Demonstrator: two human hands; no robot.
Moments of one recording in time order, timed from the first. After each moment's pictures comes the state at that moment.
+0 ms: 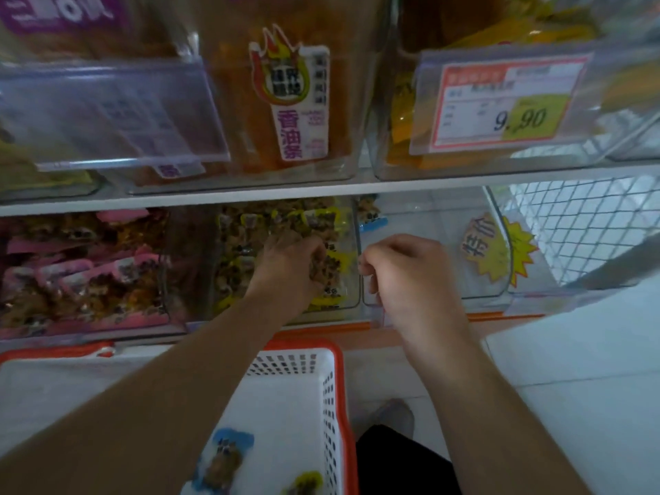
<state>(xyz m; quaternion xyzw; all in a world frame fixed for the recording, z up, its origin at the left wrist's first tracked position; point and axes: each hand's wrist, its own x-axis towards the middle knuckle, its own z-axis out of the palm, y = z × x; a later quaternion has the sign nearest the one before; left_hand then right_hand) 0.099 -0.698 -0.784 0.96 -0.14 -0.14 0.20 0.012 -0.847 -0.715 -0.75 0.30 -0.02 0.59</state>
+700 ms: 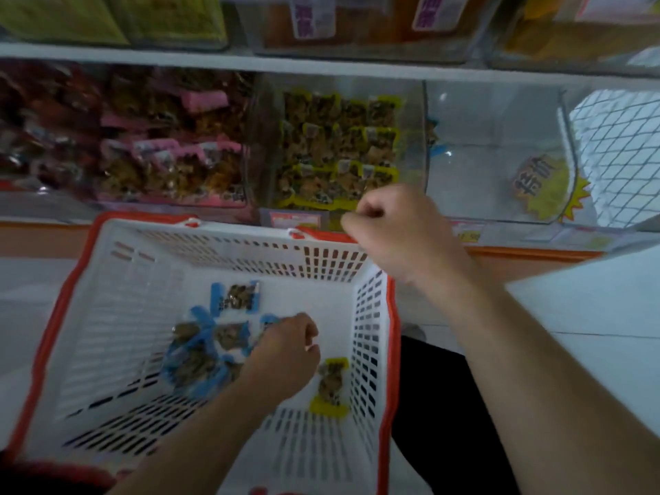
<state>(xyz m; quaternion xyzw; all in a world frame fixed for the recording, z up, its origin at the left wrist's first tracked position) -0.107 -0.586 -0.821 0.91 0.00 -0.34 0.22 -0.027 -0.776 -0.690 -0.91 0.07 0.13 0.40</state>
